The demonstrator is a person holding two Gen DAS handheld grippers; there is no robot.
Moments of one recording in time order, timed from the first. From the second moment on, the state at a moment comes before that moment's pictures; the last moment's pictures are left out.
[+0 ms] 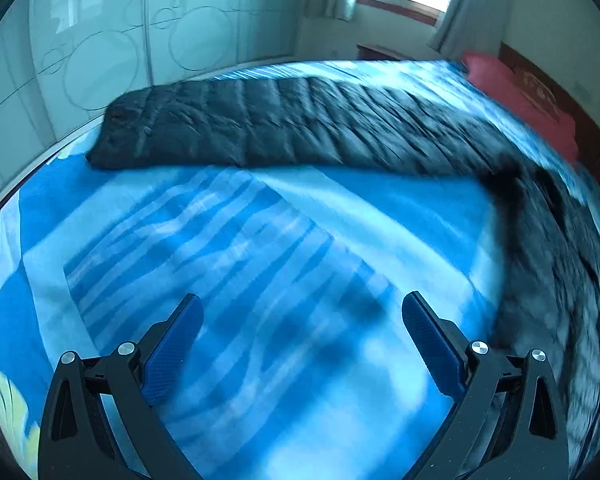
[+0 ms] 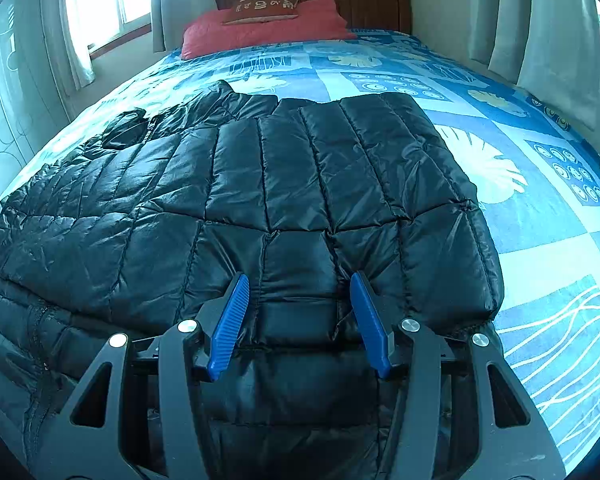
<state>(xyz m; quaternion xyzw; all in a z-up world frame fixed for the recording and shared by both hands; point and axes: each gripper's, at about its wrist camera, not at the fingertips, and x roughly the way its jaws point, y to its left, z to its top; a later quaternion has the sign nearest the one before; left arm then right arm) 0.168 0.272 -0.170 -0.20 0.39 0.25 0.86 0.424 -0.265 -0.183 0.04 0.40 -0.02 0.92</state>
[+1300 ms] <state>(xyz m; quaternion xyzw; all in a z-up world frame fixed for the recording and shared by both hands) 0.229 0.319 -0.071 -0.28 0.21 0.21 0.91 0.424 -0.267 -0.181 0.03 0.40 -0.02 0.92</state>
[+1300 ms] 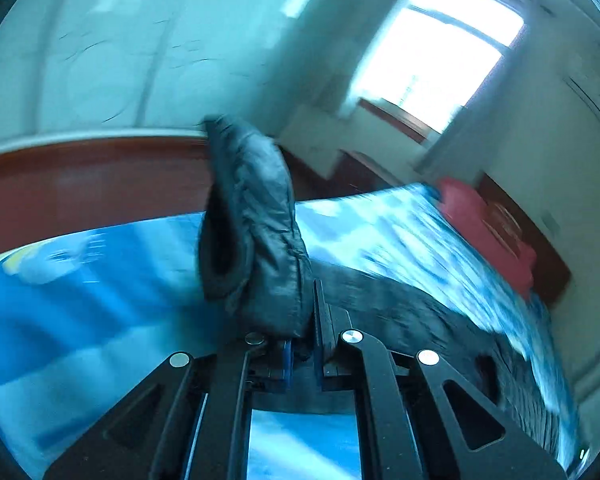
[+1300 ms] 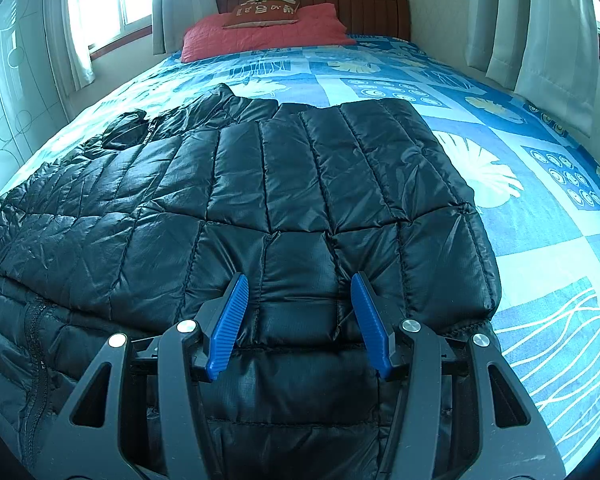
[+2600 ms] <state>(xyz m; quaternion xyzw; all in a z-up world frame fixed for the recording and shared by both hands) 0.379 -0.084 -0.131 0.03 0.36 -0.07 0.93 0.427 -0.267 -0.180 0.05 0.39 -0.01 0.92</state>
